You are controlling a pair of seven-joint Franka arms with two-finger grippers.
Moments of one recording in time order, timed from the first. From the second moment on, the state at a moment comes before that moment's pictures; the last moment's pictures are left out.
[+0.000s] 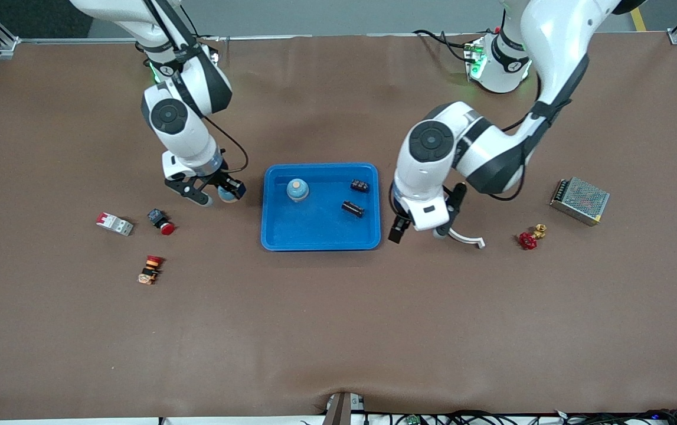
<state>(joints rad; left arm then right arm) -0.03 0.52 -0.65 -1.65 0.41 2.08 -1.83 0.14 0.15 0.34 -2.37 -0.04 2.53 1.03</state>
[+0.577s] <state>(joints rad) 0.20 0.37 -0.65 -1.64 0.40 1.95 -1.26 0.27 0.36 0.33 -2.14 -0.03 2.54 1.29</state>
